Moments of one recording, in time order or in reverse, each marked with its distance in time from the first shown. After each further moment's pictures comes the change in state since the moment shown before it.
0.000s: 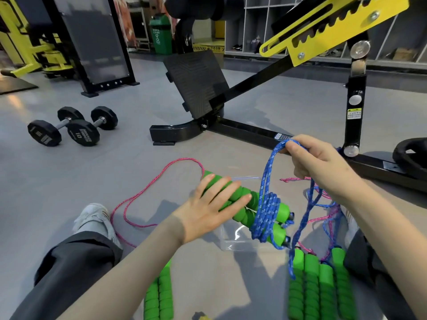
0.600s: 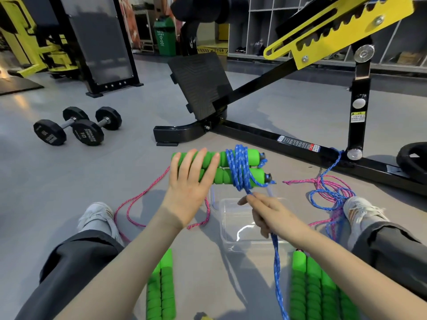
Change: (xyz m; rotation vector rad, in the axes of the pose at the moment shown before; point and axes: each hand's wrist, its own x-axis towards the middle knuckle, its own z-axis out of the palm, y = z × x) left_hand 0.005 -0.028 -0.004 0.137 0.030 -0.439; right_hand -0.032 0.046 0.082 0.044 -0.278 0.388
